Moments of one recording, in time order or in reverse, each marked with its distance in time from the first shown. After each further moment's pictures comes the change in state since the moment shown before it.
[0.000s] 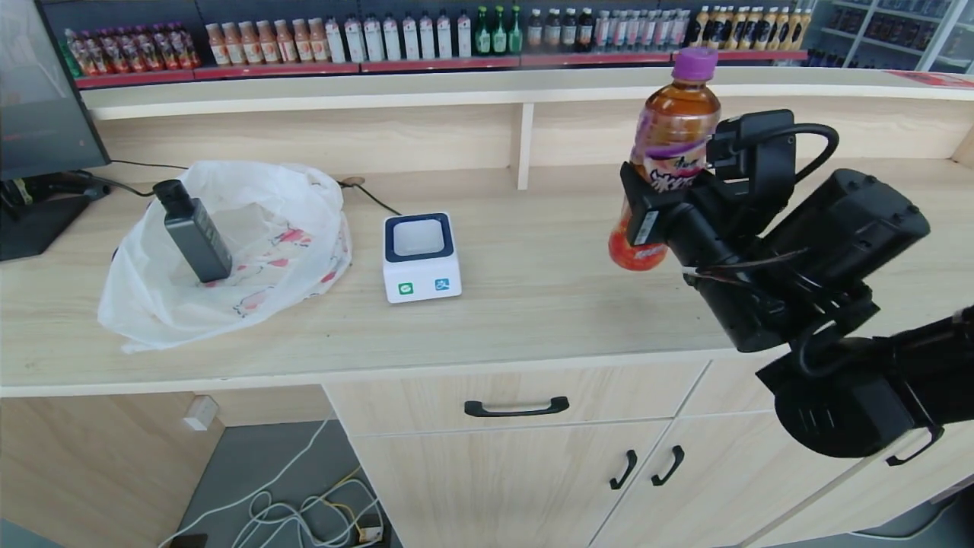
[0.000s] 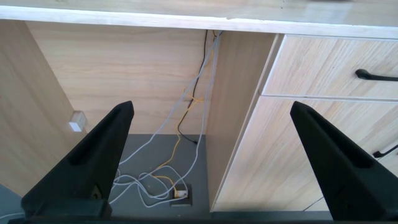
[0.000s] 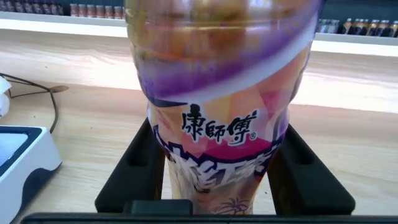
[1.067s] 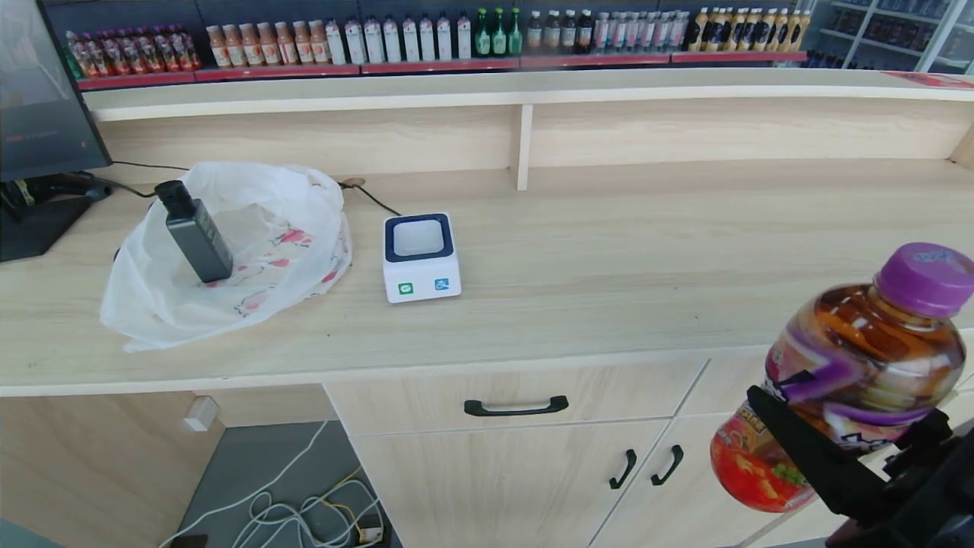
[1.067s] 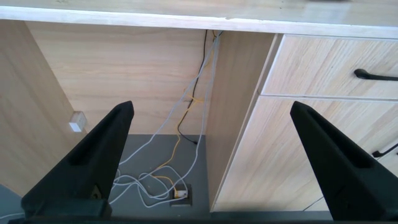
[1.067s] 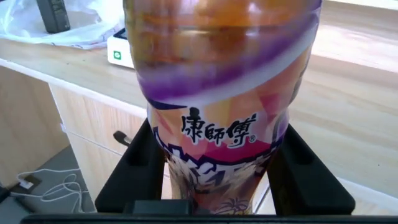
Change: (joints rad) left arm 0.000 0.000 0.000 0.000 0.000 0.000; right arm 0.384 -0.557 0.897 -0.158 -0.103 -0.040
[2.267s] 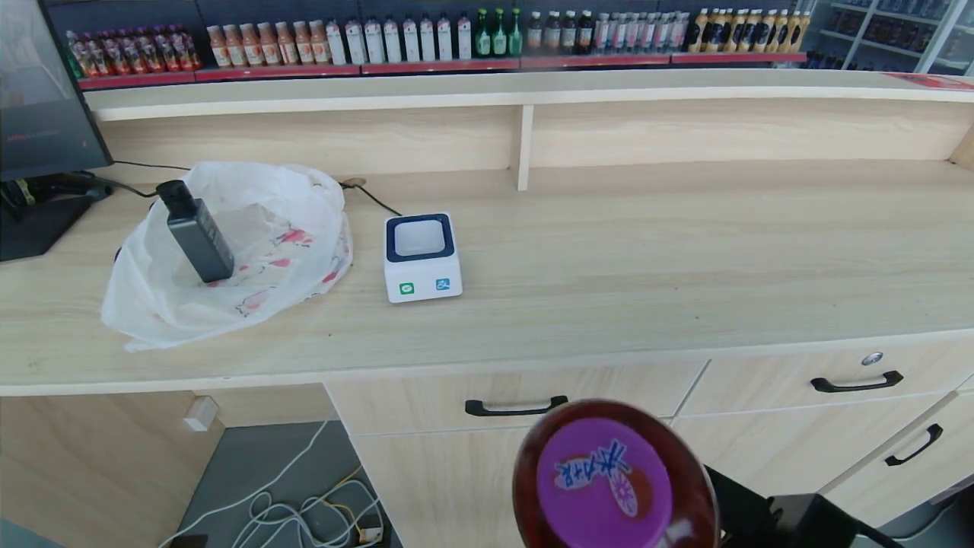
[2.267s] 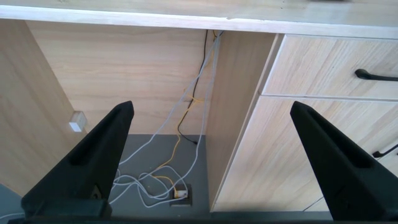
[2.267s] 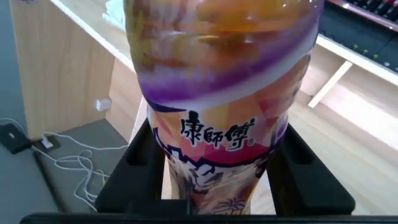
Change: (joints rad) left arm 0.000 0.000 0.000 0.000 0.000 0.000; right arm 0.448 0.291 -0.269 -0.001 -0.148 -0.371
